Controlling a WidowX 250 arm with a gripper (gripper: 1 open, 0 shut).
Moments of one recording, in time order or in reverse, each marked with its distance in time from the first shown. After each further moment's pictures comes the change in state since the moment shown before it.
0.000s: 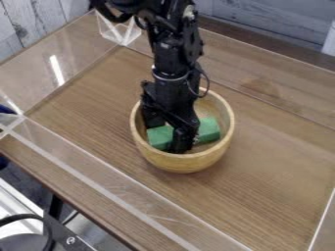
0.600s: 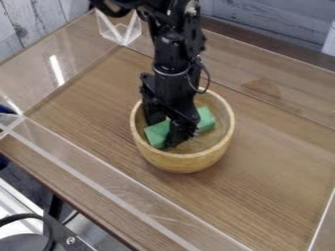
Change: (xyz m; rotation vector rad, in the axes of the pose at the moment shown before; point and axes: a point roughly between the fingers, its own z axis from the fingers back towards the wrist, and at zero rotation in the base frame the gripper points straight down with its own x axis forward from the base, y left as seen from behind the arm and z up) arm 0.004 0.004 0.005 0.059 -0.026 -0.011
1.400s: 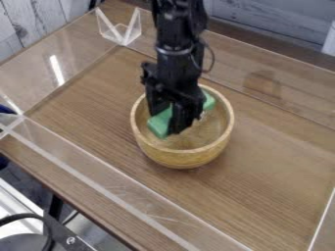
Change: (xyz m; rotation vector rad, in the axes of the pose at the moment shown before) arm 0.002 0.002 0.026 -0.084 0.039 0.073
